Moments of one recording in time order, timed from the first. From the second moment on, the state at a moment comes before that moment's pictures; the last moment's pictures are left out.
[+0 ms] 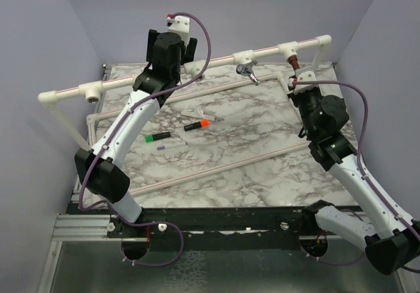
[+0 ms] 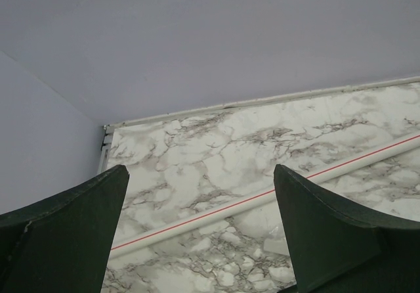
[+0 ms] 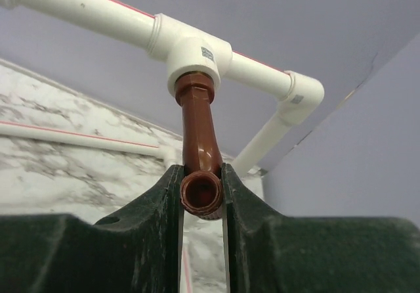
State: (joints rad) left arm -0.47 1.63 1.72 -0.30 -0.48 0.15; right arm 0.44 0.97 0.94 0.16 0.30 -0.61
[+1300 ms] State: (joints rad) left arm -0.46 1.63 1.72 -0.29 -0.49 0.16; right arm 0.40 1.00 1.04 0.01 0.47 0.69
